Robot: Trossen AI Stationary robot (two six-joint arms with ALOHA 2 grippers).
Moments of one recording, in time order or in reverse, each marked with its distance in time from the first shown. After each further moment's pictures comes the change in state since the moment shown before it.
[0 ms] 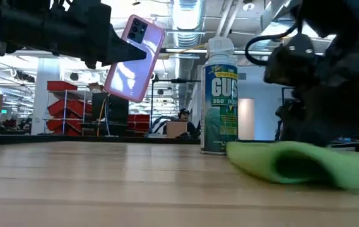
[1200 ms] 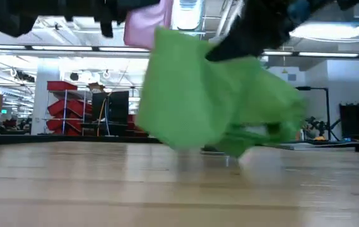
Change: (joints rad) left arm -0.050 0.000 0.157 0.141 0.163 0.122; right arm 0.019 -0.055 0.313 0.026 0.128 -0.390
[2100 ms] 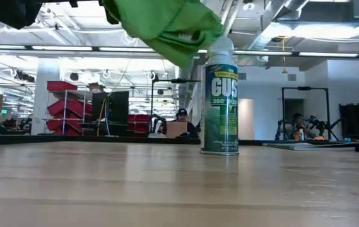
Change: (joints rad) left arm -0.017 -0.002 0.031 0.020 0.049 0.007; right arm -0.129 0.004 0.268 -0.003 0.206 -0.353
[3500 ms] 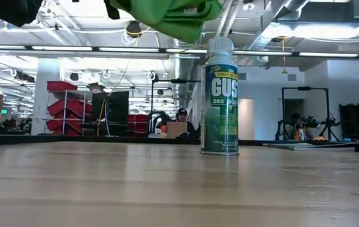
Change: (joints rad) left arm -0.004 -0.002 0.004 -0.017 0.033 -0.023; right arm -0.007 0.003 0.181 -0.193 0.033 -0.116
